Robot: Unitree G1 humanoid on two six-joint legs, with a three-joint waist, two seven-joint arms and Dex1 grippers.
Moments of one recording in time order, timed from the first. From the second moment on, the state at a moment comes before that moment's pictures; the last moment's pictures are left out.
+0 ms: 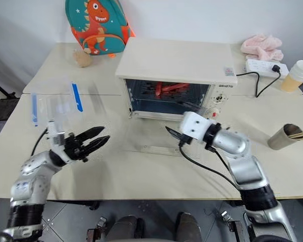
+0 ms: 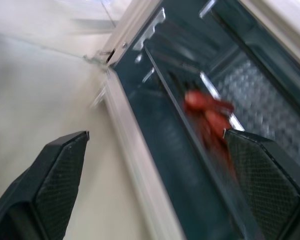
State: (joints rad) left arm -0.11 0.50 0.32 -0.05 -0.59 0.22 -0.97; right arm -0.51 -0.55 0.18 -0.09 -0.18 -0.04 0.62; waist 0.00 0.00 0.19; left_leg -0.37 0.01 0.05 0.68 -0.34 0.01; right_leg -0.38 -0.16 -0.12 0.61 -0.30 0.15
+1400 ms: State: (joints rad) left arm -0.03 0.48 0.35 -0.26 -0.66 0.27 -0.82; right arm -0.74 -0.46 0.39 0.28 -0.76 -0.13 0.21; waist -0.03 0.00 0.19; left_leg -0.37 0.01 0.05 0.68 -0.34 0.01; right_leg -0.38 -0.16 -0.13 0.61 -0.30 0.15
